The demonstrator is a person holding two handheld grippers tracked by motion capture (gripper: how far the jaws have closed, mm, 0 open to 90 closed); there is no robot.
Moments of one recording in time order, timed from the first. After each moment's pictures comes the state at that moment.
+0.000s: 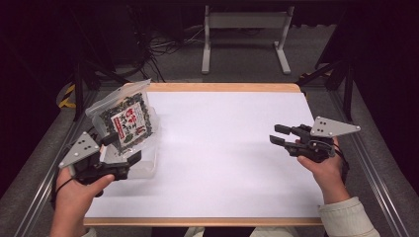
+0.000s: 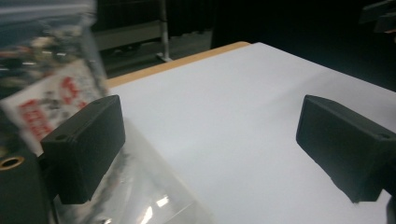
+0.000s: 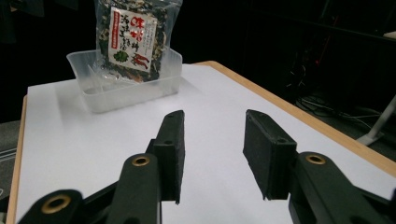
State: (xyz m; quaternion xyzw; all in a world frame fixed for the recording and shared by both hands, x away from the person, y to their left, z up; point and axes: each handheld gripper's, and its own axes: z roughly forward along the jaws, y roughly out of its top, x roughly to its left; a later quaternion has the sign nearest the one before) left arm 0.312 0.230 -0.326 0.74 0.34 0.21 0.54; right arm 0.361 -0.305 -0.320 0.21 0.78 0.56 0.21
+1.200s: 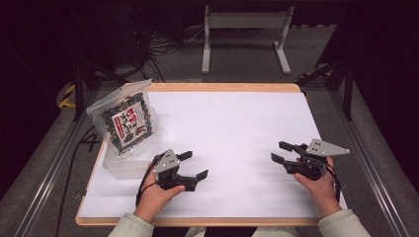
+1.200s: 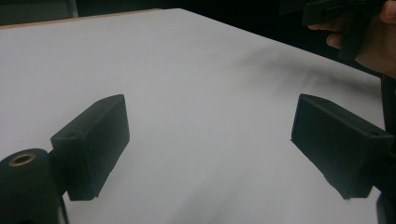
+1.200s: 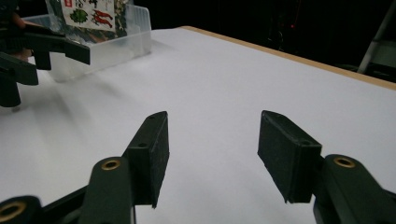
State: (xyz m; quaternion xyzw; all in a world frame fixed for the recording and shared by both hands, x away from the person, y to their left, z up) left arm 0.349 0.103 -0.447 0.76 0.27 0.11 0.58; right arm 0.354 -0.324 -0.403 0.30 0.76 0.54 0.21
